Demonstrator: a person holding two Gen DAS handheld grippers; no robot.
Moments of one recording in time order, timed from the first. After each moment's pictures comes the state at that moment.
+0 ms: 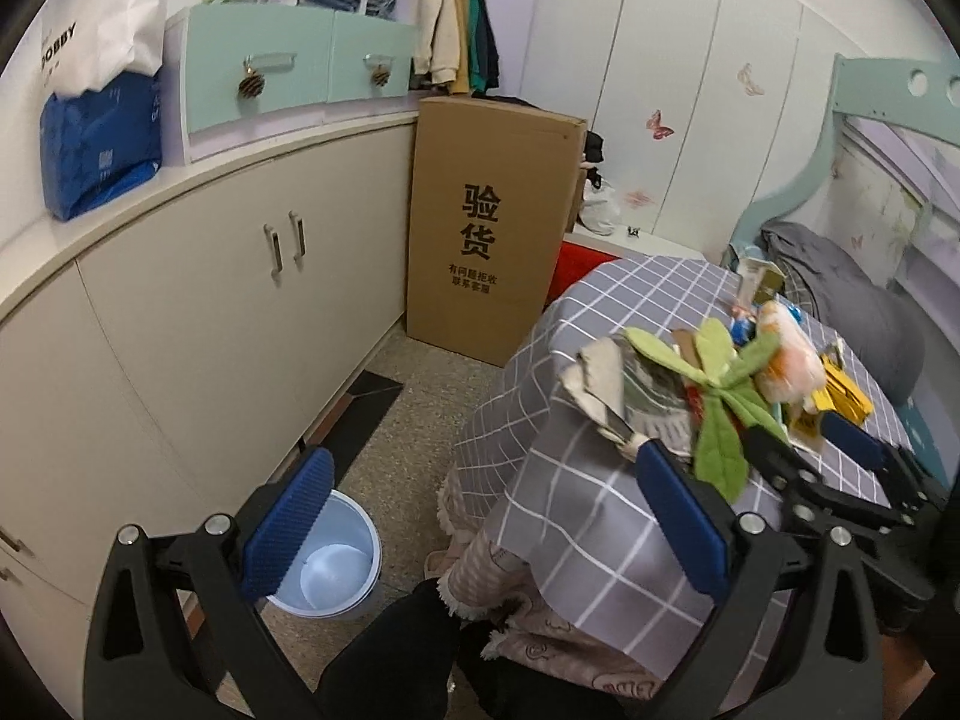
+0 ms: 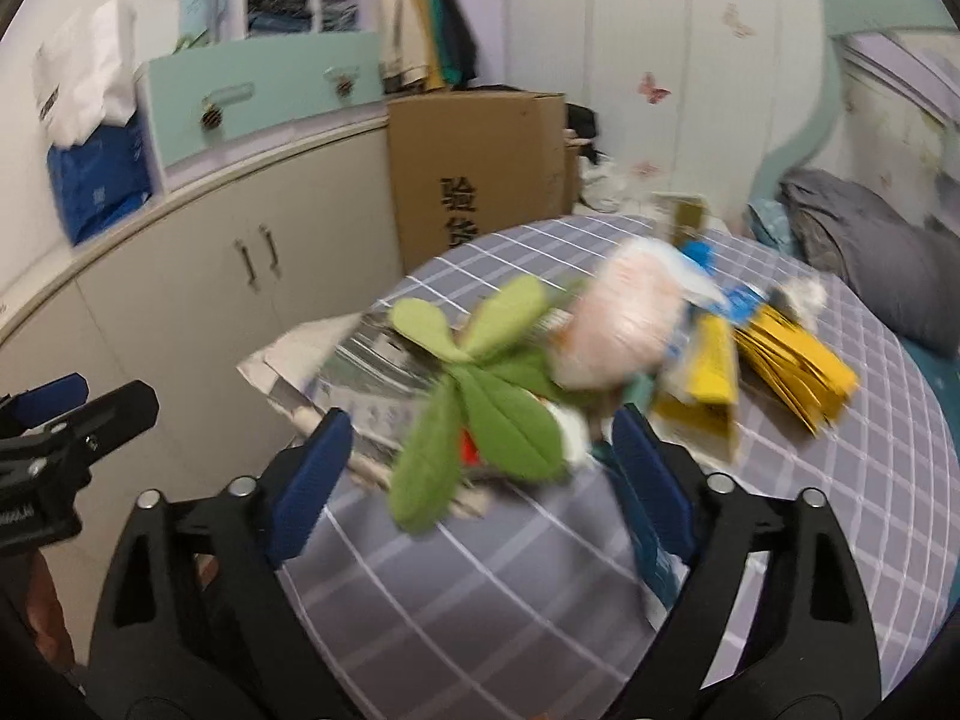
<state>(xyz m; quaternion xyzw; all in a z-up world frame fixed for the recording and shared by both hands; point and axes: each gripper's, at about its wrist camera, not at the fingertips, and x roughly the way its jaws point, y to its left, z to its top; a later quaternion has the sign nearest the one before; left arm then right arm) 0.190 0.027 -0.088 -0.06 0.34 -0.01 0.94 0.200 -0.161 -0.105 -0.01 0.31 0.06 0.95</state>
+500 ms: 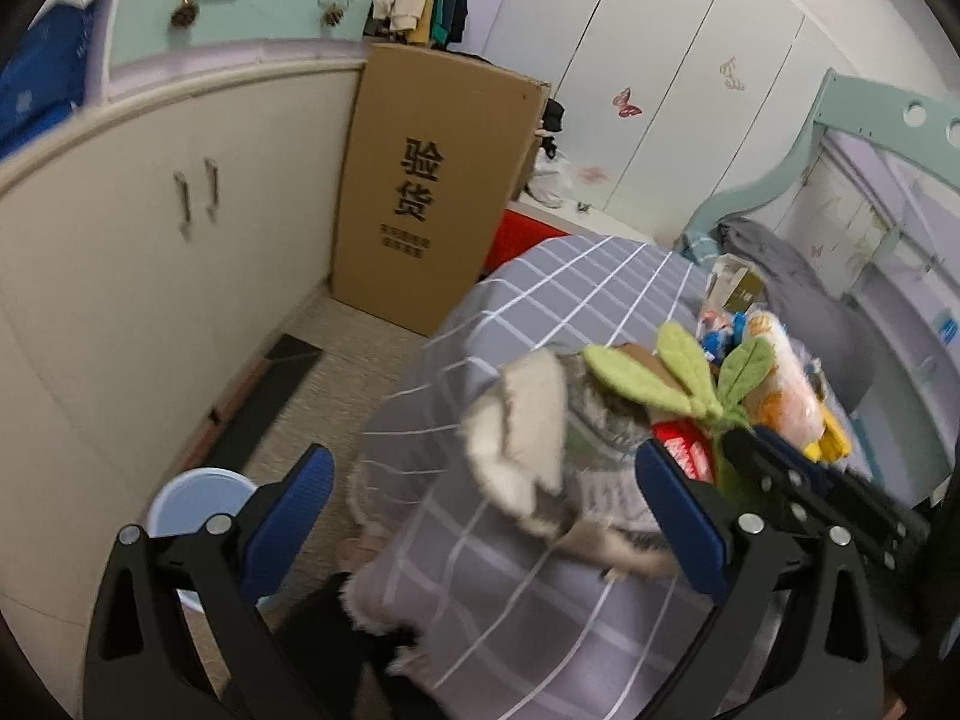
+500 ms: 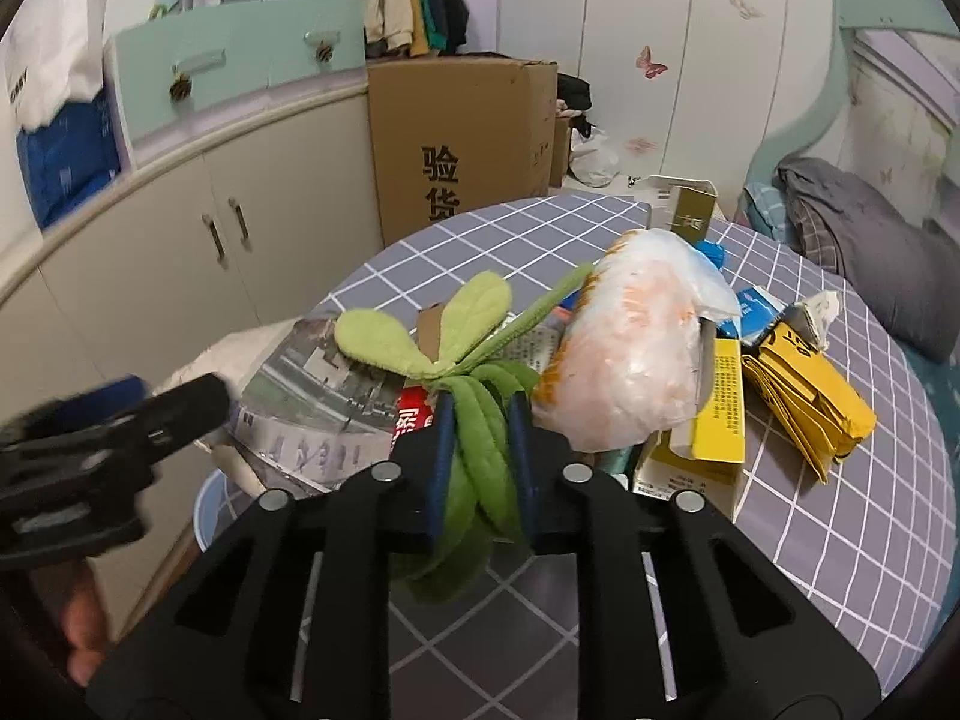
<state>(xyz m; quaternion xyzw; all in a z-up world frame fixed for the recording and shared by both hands) 0.271 -0.006 -0.120 -0.13 0.38 -0.09 0.91 0.238 -0.181 -0.112 -0.01 0.34 0.04 0.94</state>
